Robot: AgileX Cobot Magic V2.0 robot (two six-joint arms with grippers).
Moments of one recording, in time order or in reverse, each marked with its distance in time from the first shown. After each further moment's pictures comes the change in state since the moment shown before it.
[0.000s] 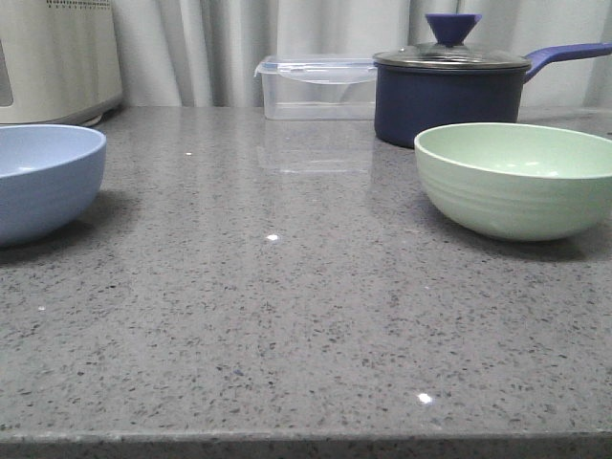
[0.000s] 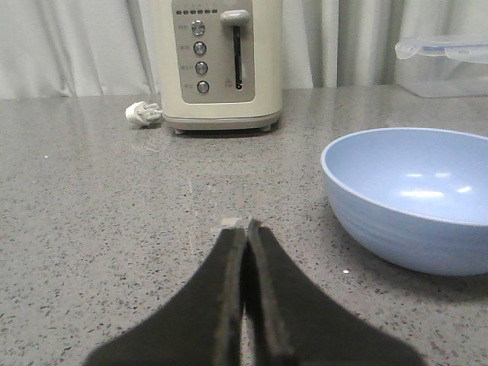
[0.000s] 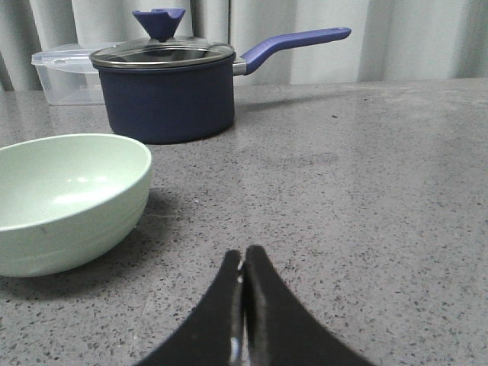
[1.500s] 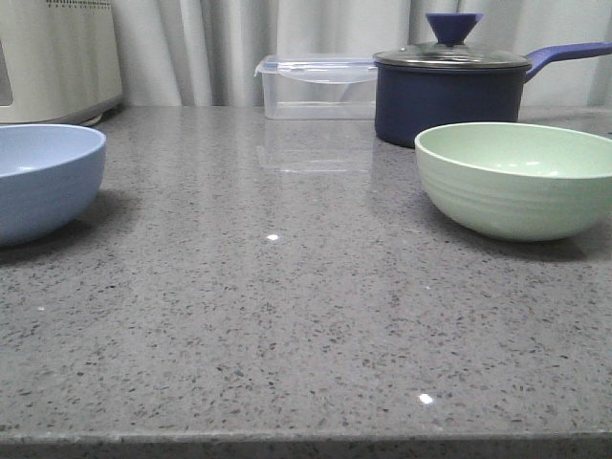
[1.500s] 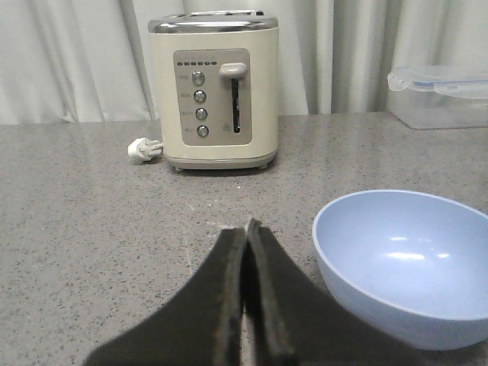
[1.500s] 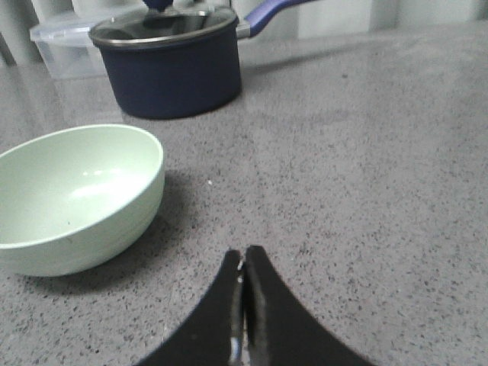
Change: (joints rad) left arm 0.000 0.148 -0.257 -0.002 0.133 0.000; right arm 0.000 0.150 -0.208 0.068 0.229 0.000
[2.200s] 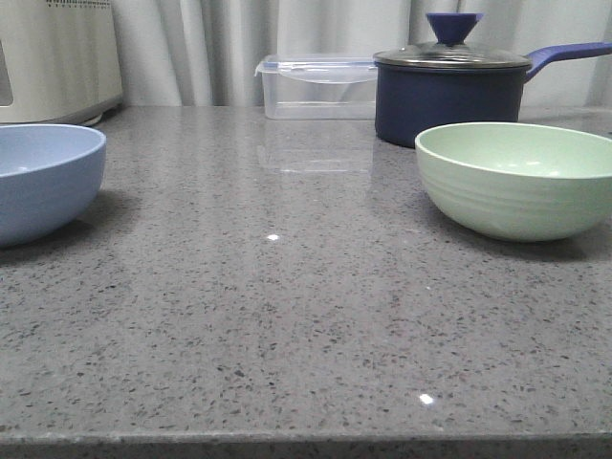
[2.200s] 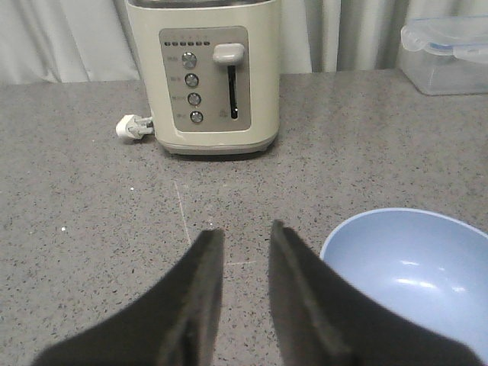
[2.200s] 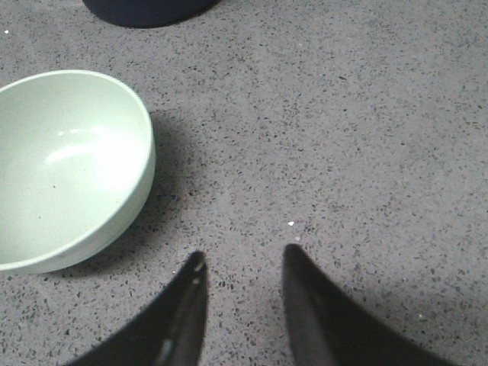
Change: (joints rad) left arm 0.000 0.375 -0.252 0.002 0.054 0.001; right arm 0.000 0.468 -0.353 0.000 0.255 0.001
